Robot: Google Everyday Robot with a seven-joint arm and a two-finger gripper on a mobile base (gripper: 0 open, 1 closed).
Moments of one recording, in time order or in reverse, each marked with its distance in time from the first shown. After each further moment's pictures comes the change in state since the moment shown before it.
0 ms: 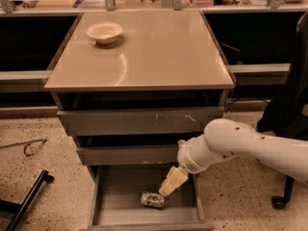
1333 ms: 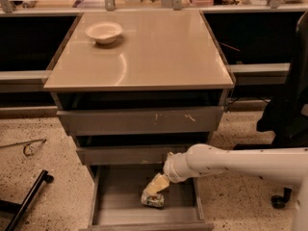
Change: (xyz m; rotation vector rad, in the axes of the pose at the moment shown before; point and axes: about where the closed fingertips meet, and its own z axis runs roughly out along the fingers) arm 0.021 -0.029 0.133 0.026 -0.113 0.141
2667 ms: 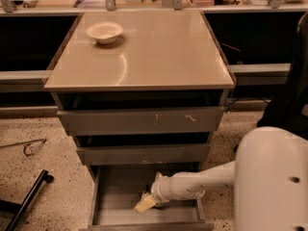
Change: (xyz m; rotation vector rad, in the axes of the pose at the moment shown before) arm 0.067 0.017 0.139 0.004 -0.029 0.015
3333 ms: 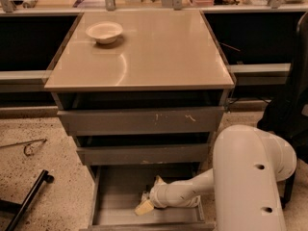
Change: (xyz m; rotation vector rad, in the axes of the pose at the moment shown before) arm 0.025 -0.005 0.047 0.075 -0.001 -0.004
